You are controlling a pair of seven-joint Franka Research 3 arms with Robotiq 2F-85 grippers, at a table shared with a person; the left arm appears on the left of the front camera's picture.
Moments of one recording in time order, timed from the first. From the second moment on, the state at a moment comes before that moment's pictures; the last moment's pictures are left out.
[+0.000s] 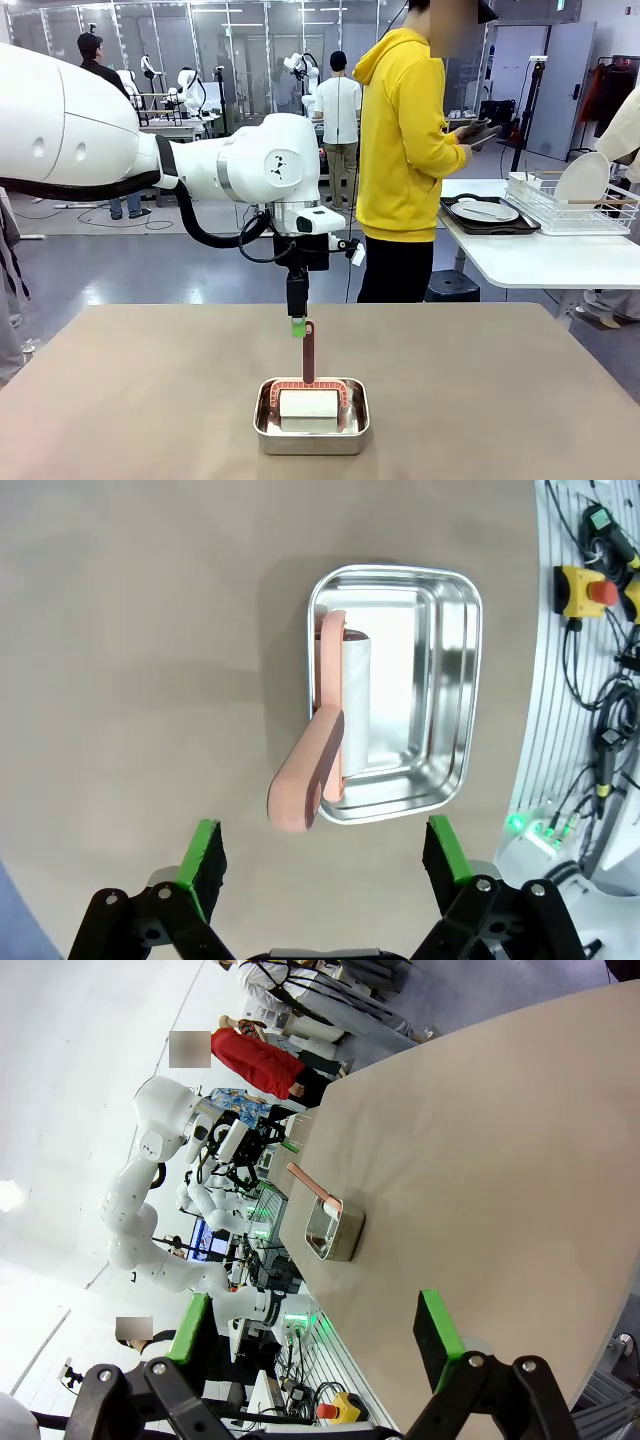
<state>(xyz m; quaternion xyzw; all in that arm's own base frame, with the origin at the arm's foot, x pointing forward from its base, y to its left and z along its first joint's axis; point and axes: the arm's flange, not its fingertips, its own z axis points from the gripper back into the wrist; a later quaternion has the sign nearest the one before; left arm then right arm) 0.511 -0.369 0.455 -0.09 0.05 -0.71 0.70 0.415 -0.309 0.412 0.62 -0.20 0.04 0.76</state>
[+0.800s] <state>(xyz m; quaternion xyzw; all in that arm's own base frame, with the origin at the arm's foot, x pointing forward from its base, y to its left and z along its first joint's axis) 0.515 -0.384 0.421 -0.10 0.06 -0.72 0.69 0.415 -0.309 0.412 0.62 -0.20 0.04 0.76</state>
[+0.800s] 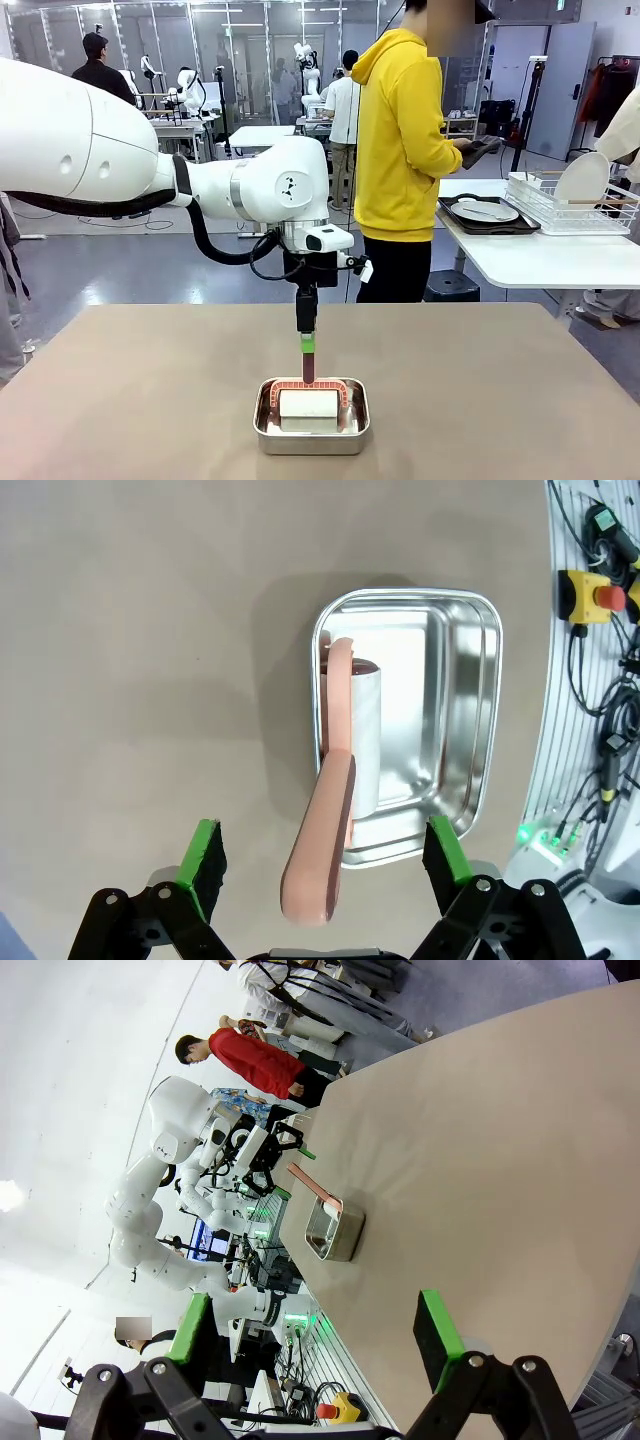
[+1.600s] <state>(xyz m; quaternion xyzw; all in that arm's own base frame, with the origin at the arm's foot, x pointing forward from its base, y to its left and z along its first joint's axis) 0.519 -0.386 0.407 -0.10 0.07 -0.72 0.69 0.415 -0.309 0.412 0.62 -0.20 0.04 0.76</state>
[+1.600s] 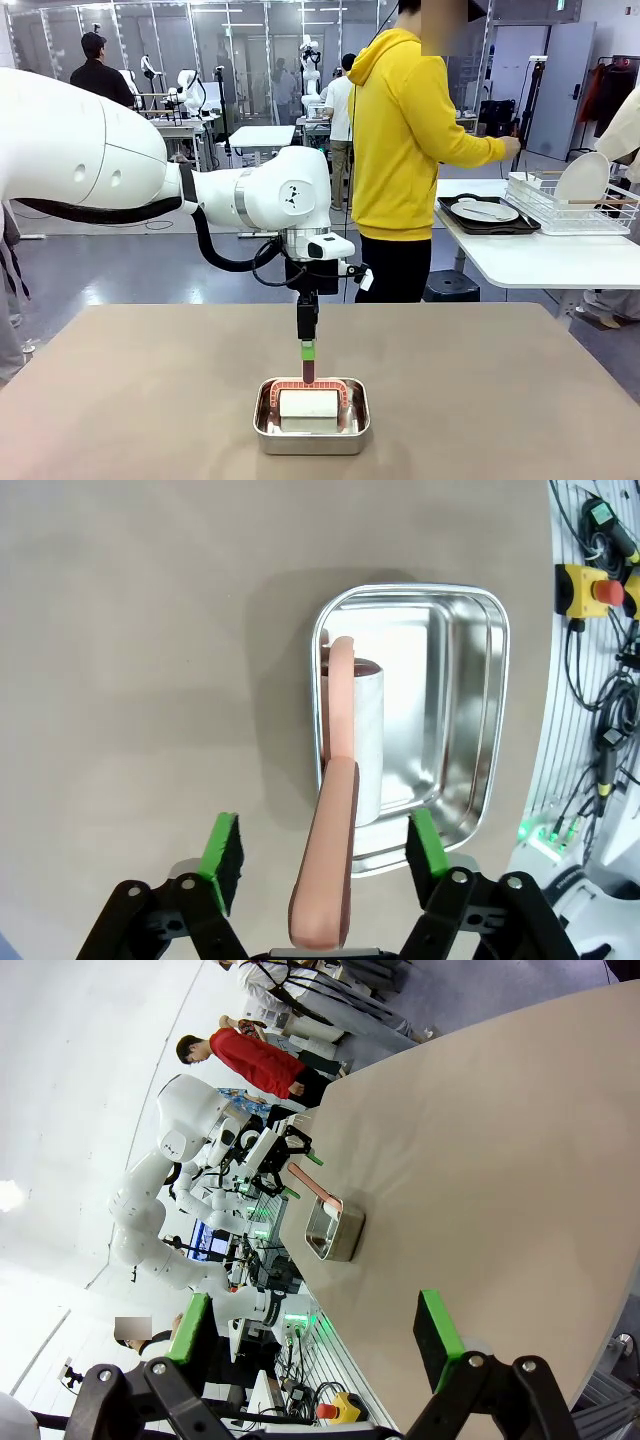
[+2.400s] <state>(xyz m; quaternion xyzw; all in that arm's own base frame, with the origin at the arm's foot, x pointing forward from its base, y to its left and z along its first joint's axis) 0.518 -0.386 0.407 -0.11 0.09 -0.72 0.68 0.415 -0.309 0.412 0.62 -0.20 0.04 0.76</state>
